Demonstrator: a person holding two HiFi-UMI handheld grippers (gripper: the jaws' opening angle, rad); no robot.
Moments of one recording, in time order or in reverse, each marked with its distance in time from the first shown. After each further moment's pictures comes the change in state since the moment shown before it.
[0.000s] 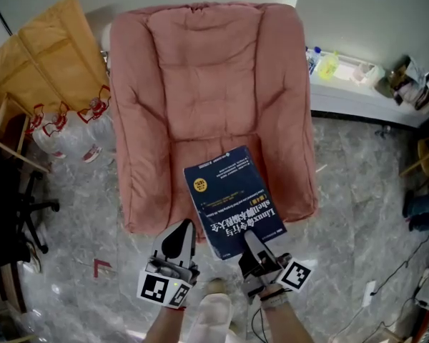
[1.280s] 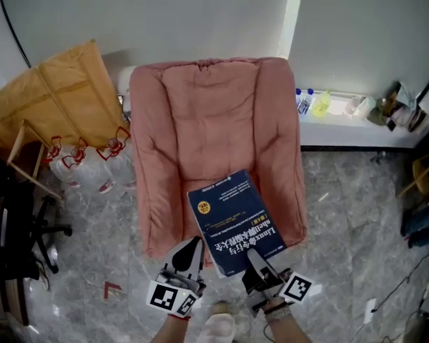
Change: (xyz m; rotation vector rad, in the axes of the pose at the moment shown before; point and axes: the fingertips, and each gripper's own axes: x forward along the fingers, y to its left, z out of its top) left arm 0.016 -0.021 0.077 0.030 -0.022 -0.054; right arm 0.011 0.088 0.022 -0.021 0.012 0.071
